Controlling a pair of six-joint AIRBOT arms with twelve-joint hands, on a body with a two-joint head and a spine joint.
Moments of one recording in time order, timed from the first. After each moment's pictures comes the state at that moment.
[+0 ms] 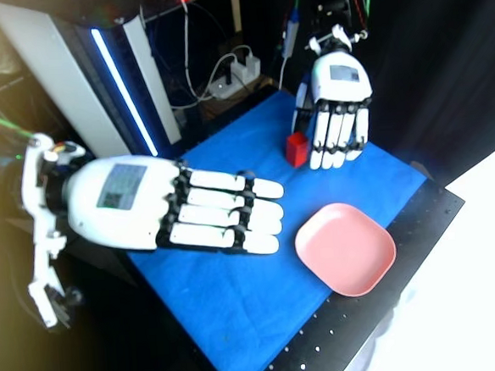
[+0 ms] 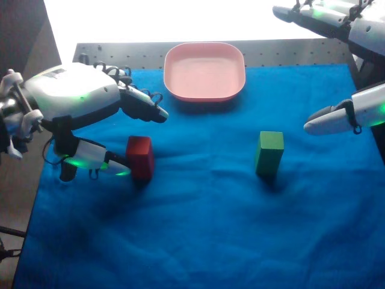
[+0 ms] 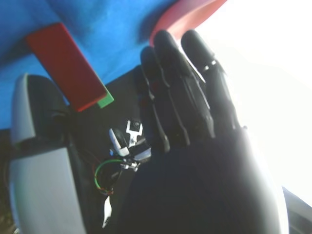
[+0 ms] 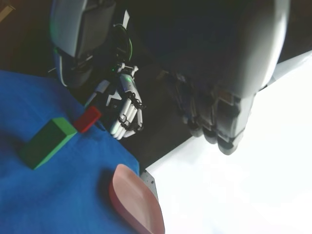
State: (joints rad) left arm 0.75 -1.03 1.24 0.35 -0.64 0.80; right arm -0.63 -0.88 1.12 -0.22 0.59 -0.77
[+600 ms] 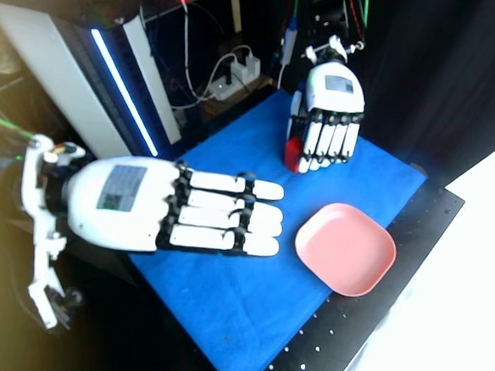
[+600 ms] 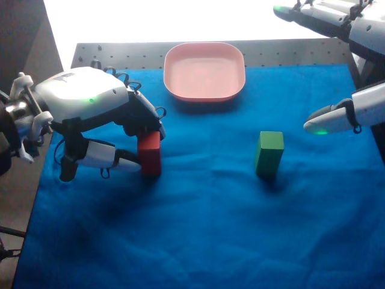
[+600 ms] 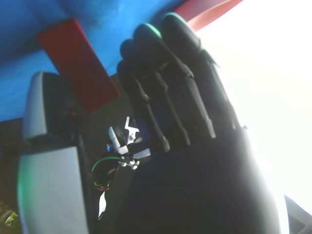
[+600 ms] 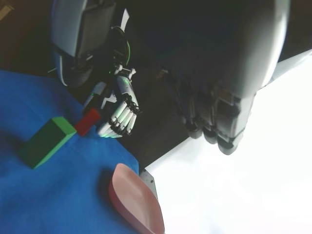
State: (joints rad) left arm 0.76 -1.06 1.26 0.35 -0.66 0.77; right arm -0.63 -0.88 1.12 -0.22 0.59 -0.77
